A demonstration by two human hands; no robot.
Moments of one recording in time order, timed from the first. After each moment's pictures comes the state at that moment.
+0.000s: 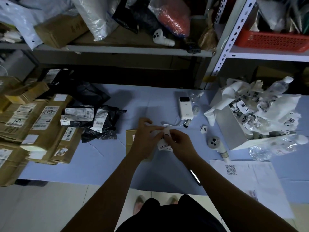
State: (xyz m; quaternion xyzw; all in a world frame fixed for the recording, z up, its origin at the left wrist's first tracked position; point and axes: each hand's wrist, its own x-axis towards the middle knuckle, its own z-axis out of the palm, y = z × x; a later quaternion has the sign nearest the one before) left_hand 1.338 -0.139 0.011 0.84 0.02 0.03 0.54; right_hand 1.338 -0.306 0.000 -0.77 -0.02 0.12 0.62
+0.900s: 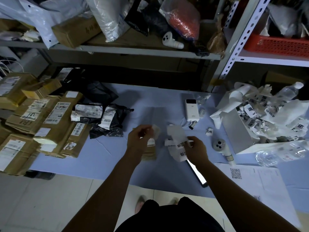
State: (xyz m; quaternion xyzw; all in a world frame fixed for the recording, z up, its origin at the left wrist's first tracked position) left_hand 1.313 -0.112 0.008 0.71 0.19 0.04 0.68; right_hand 1.337 -0.335 -0.024 -0.88 0.14 0.13 0.44
